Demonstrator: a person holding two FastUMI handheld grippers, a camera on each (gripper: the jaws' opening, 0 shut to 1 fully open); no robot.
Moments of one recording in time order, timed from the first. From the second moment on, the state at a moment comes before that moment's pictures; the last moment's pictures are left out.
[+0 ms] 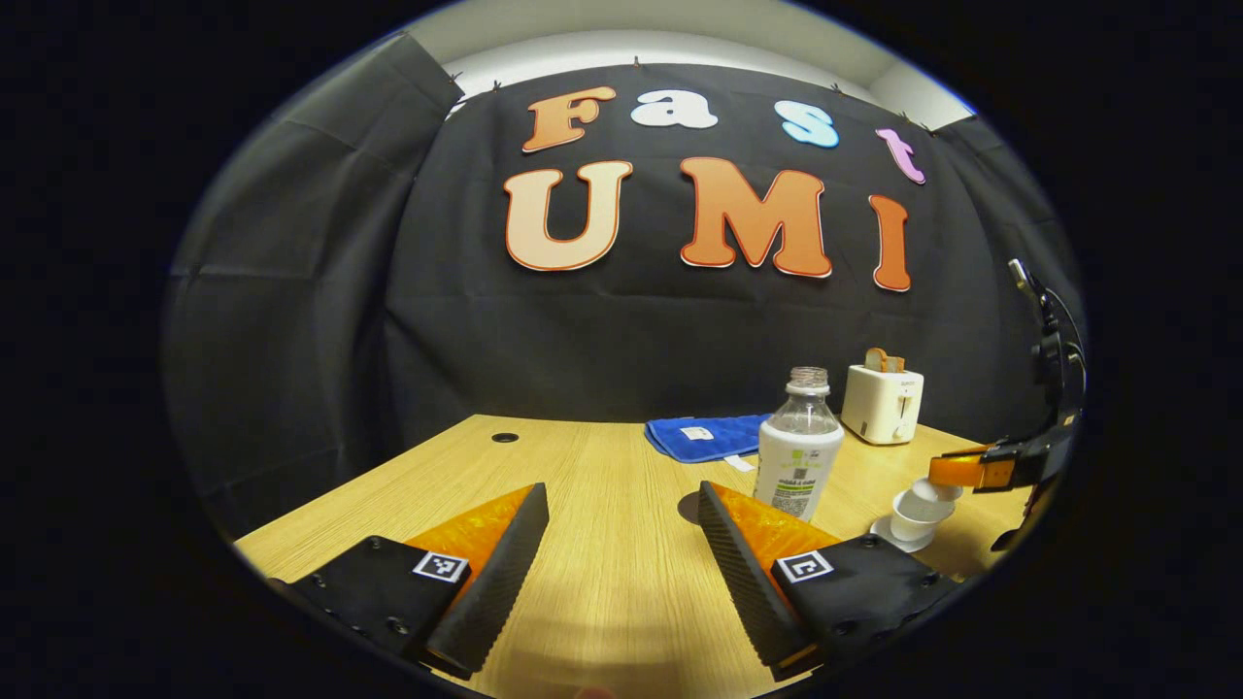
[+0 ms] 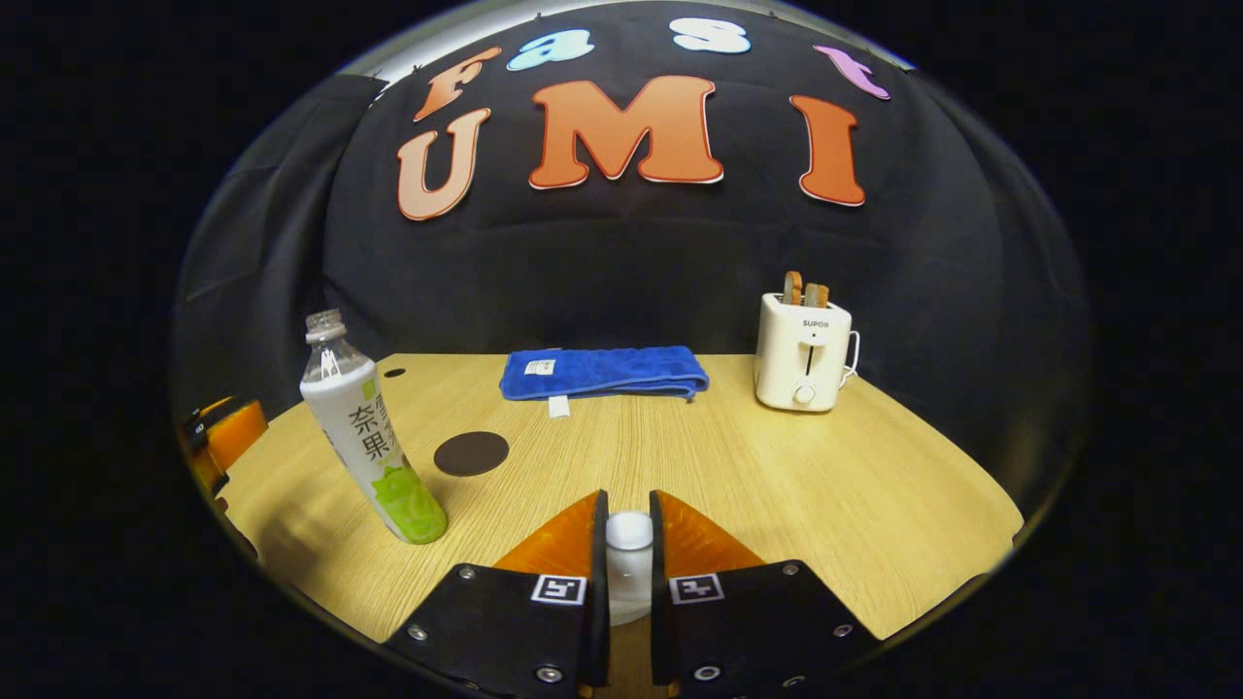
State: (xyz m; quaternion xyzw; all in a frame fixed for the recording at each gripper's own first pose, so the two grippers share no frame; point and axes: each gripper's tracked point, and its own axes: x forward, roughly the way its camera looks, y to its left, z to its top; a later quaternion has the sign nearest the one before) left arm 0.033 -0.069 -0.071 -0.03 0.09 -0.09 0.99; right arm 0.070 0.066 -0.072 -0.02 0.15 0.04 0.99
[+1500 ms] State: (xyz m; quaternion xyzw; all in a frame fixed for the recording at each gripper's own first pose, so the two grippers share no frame) left arm 0.048 -0.201 -0.141 -0.01 0.20 -0.19 0.96; right arm 0.028 -0.092 -0.096 -0.02 0.20 -0.10 0.98
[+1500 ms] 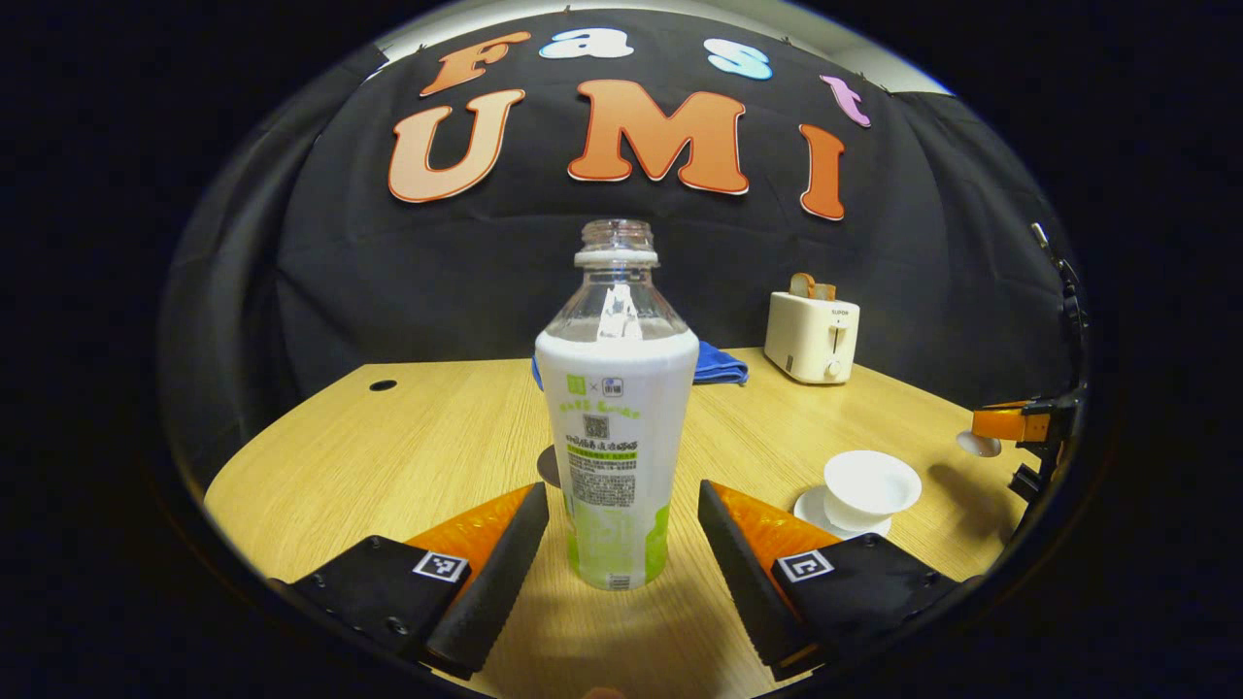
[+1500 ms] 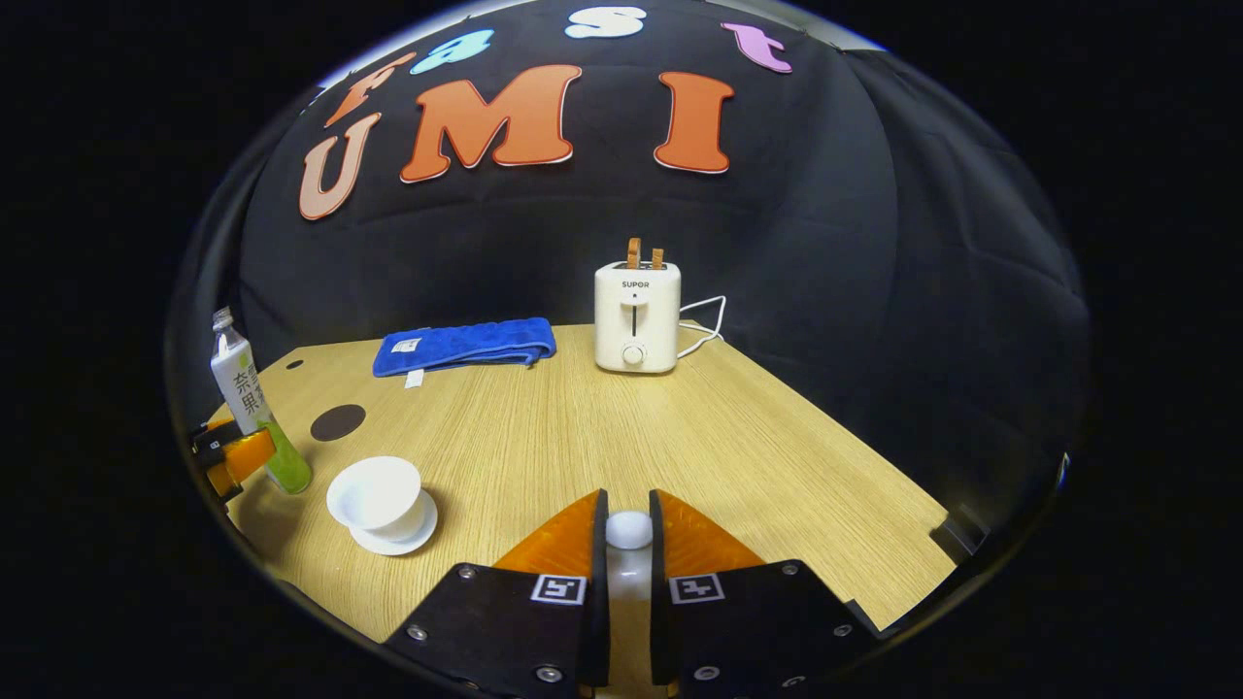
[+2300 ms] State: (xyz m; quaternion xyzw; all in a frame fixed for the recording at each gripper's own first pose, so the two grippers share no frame) left arm 0.033 -0.209 -0.130 0.07 0.21 -0.23 0.95; right arm 0.022 -0.089 -0.096 0.00 0.20 -0.10 0.98
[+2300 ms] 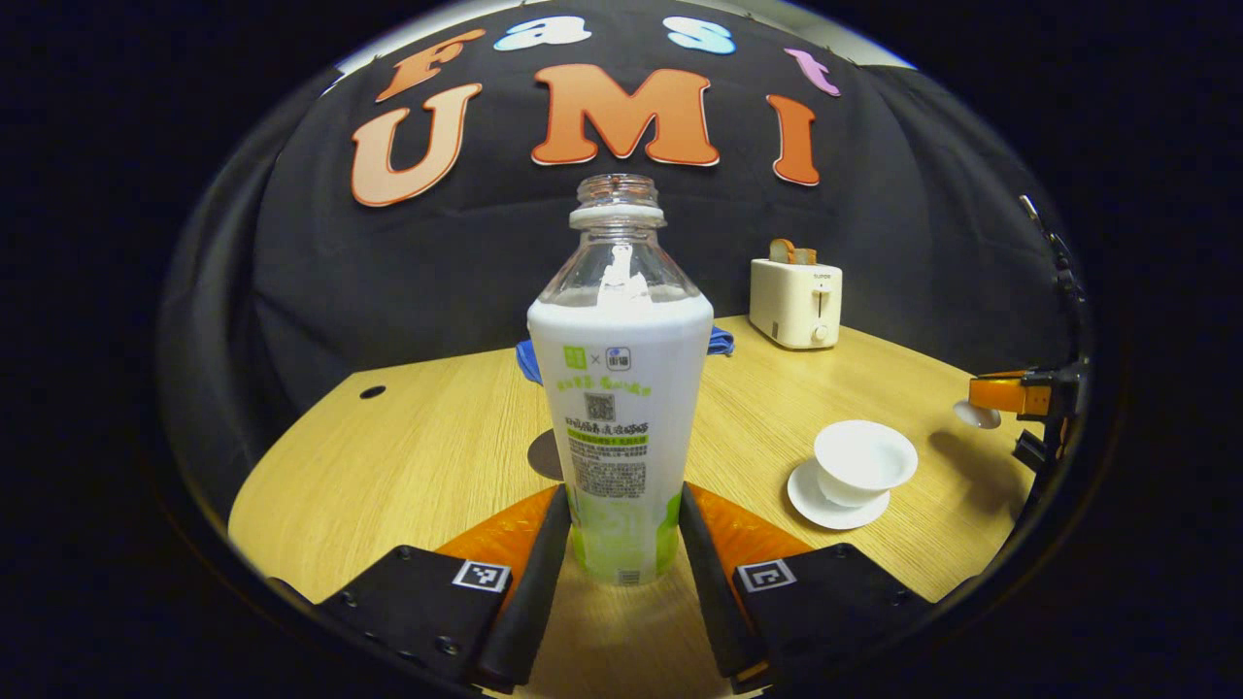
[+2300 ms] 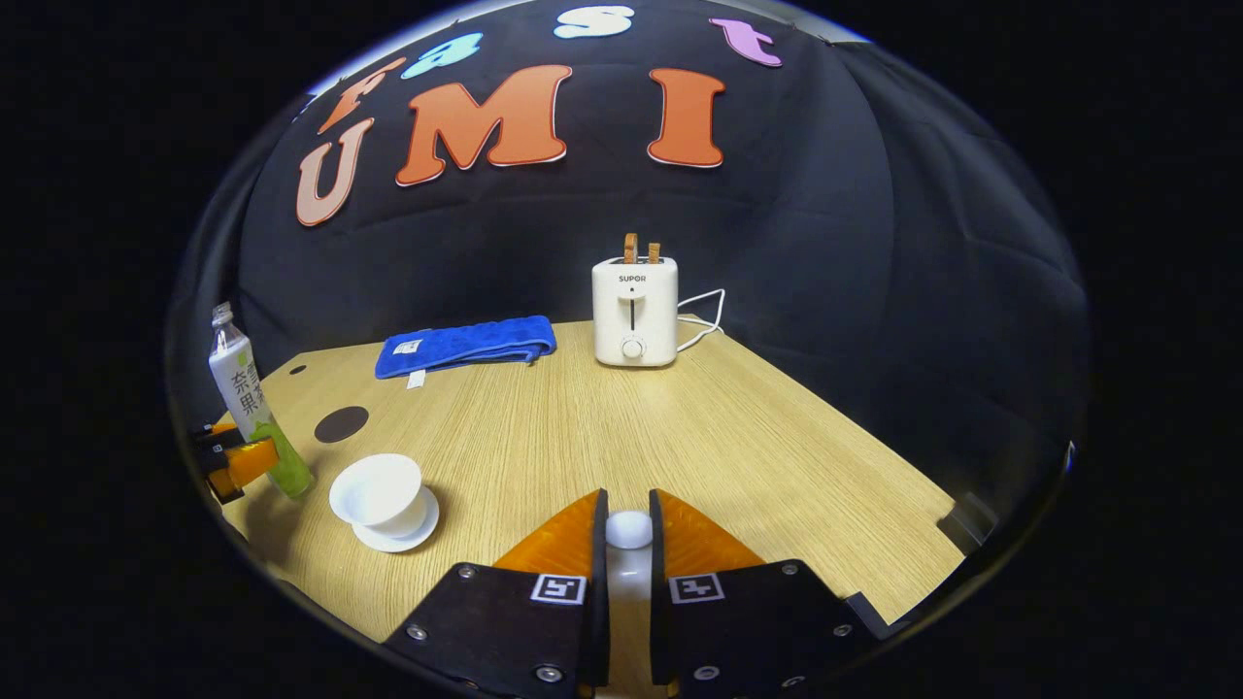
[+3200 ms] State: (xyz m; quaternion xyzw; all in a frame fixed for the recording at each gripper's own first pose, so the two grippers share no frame) left arm 0.040 -0.220 -0.125 0.39 0.15 -0.26 0.87; right arm 0.014 -0.100 -0.101 0.02 0.20 -0.10 0.98
